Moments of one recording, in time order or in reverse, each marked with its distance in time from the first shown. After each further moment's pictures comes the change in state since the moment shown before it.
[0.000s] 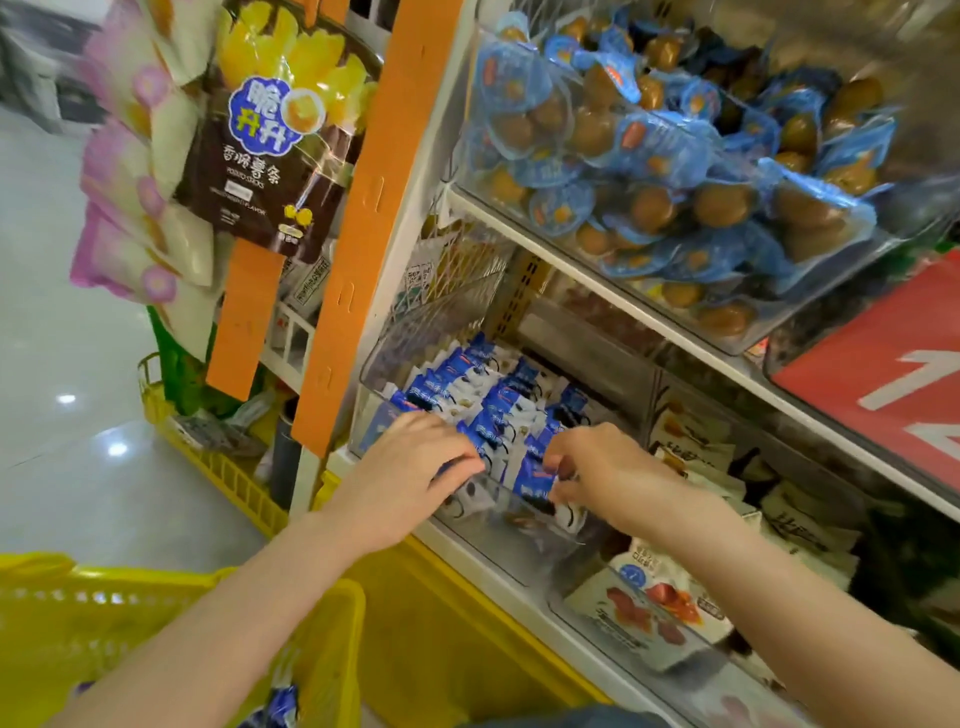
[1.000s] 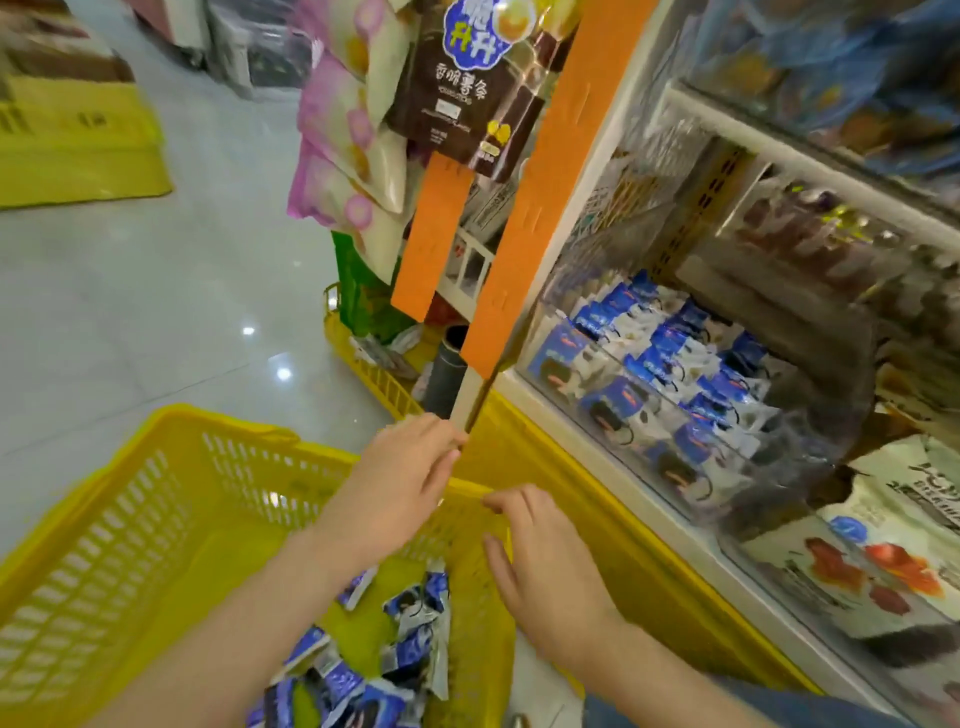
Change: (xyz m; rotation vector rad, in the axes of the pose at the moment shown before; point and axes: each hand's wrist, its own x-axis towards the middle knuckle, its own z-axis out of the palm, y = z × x) left_hand -0.146 -0.042 -0.033 0.050 0.093 -0.340; right_hand -0.041 -0.129 0.170 0.253 0.258 -0.519
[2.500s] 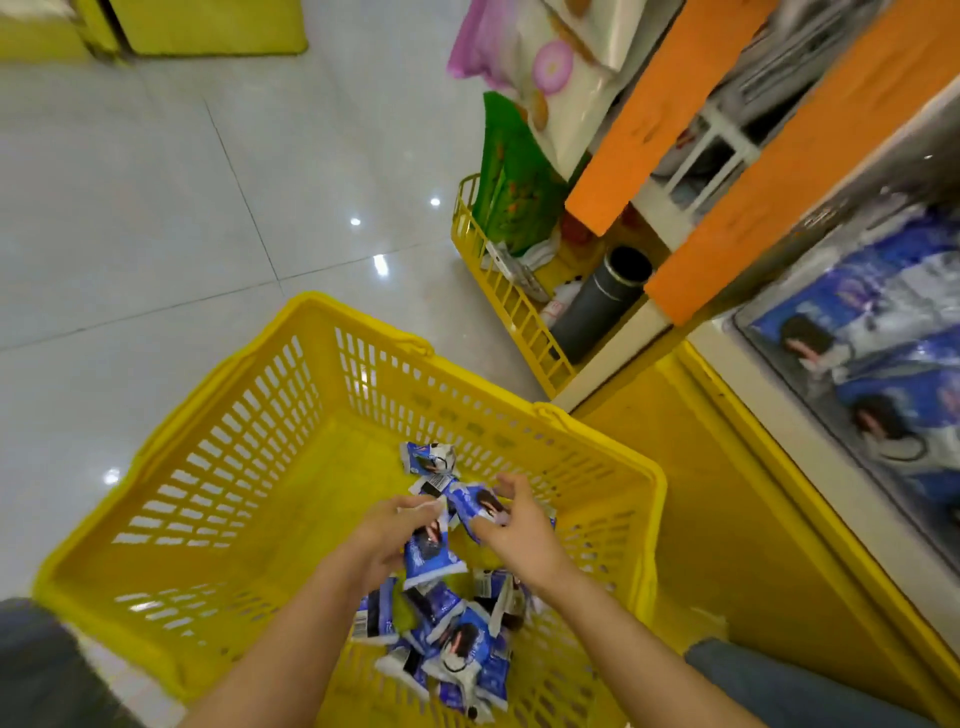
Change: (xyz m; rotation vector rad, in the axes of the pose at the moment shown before) left_hand -0.138 -0.153 0.085 -0.982 -0.046 -1.444; right_hand 0.060 -0.028 0.188 0.749 -0.477 0.526
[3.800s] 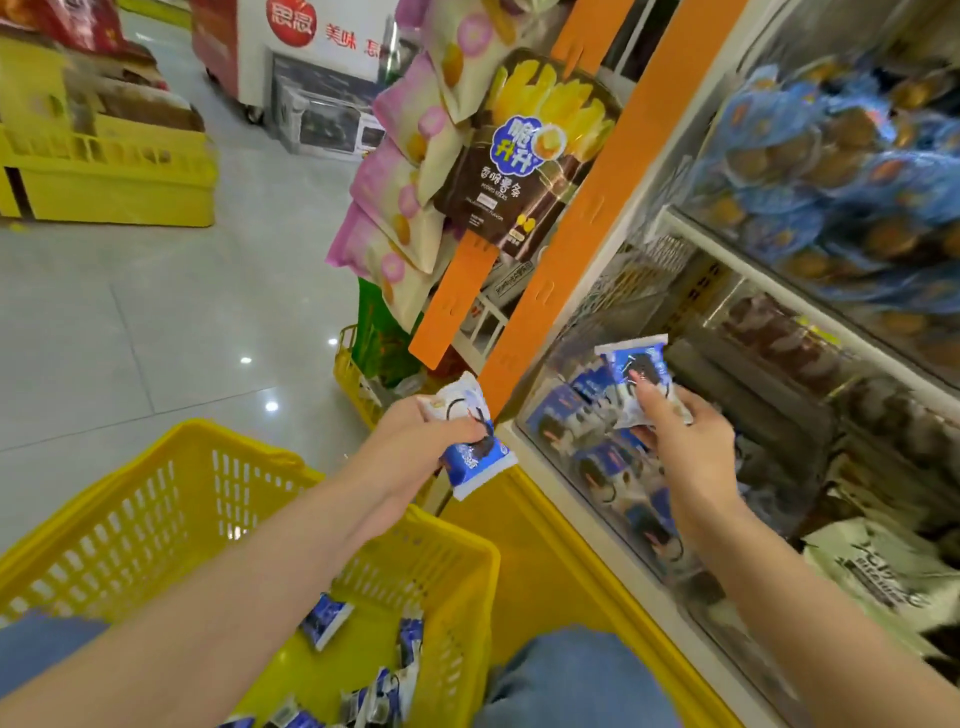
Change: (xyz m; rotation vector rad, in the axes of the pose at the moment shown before) left_hand -0.214 0.176 0.116 -0.118 -0.359 0.691; right_hand -0.164 -0.121 -0.255 0.405 0.869 -0.313
